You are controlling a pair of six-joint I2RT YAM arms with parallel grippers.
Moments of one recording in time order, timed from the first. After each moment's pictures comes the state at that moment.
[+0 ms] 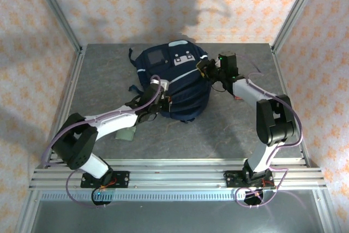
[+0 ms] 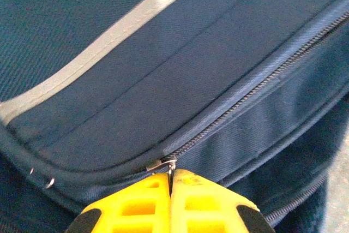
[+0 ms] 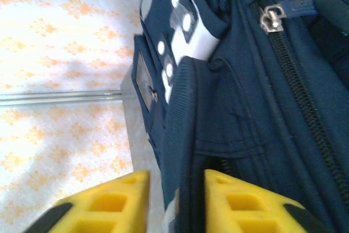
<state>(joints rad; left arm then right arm) -0.63 1.54 0.86 0.02 -0.07 -0.47 0.26 1.75 1.17 0.10 -0.45 1.15</state>
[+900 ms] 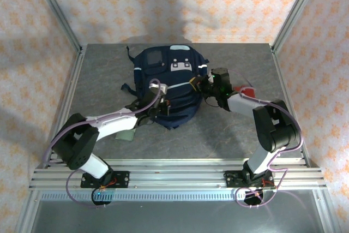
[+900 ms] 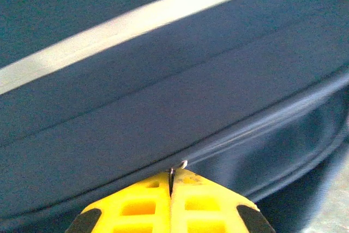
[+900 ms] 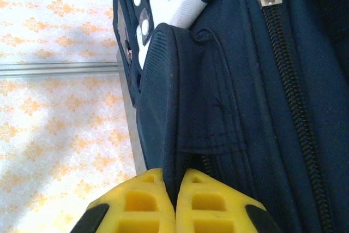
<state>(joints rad) -0.60 1.51 0.77 0.02 -0.11 -0.49 0.36 1.68 0.90 0.30 -0.43 1.23</state>
